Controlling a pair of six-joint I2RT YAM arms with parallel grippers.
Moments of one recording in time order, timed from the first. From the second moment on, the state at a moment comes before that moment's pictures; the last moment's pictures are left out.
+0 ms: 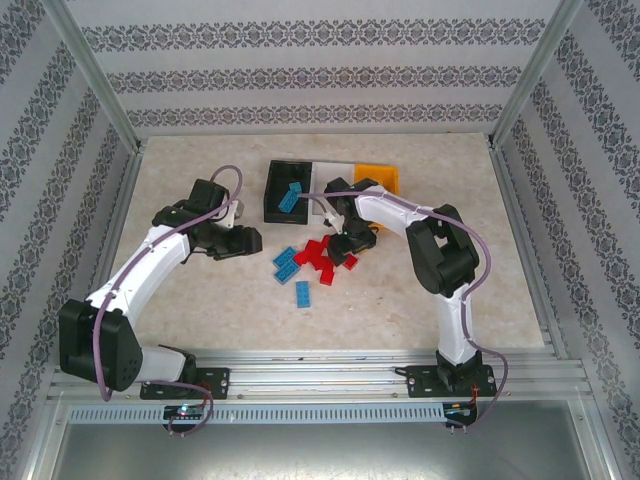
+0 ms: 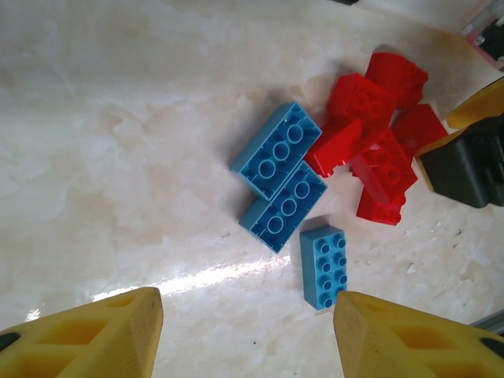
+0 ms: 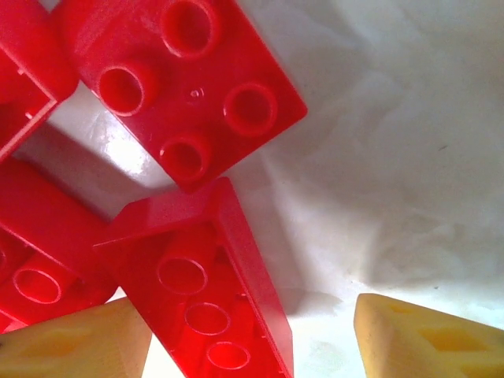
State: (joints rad) left arm -0.23 1.34 1.07 -0.87 0.34 -0.36; right arm 0.55 2.10 1.56 -1.06 -0.10 0.02
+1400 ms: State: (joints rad) left arm -0.50 1.25 0.89 -0.79 0.41 -0.41; right arm 0.20 1.95 1.86 -1.01 -0.29 0.60
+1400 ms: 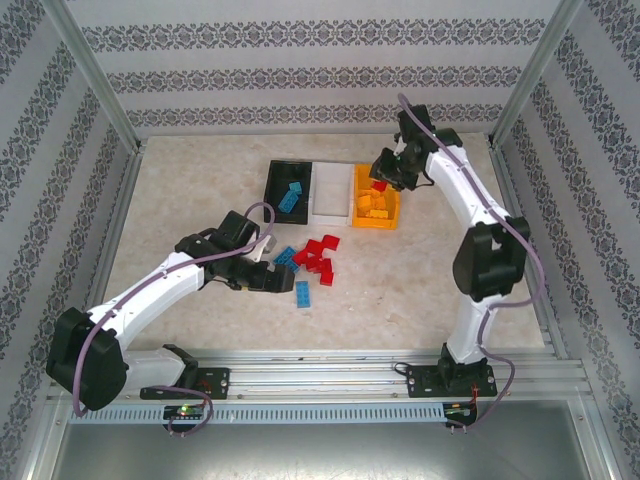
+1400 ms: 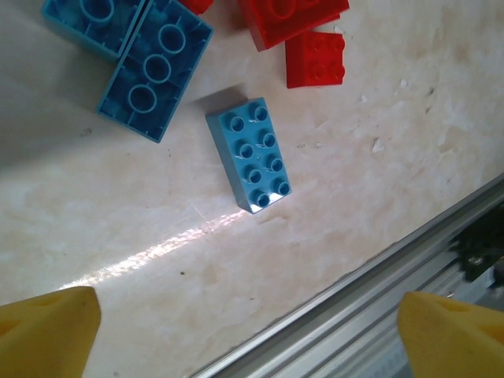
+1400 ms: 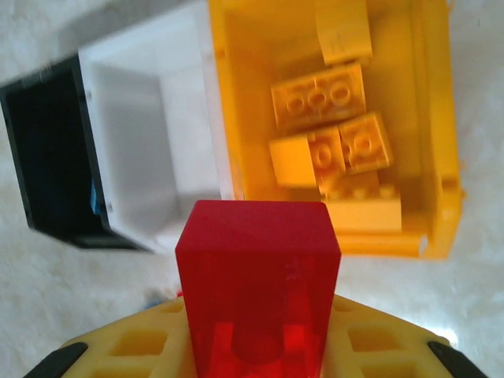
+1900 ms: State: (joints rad) left arm -0.50 1.25 0.87 -0.79 0.41 -0.43; right arm 0.21 2.18 2.03 -0.99 -0.39 0.72
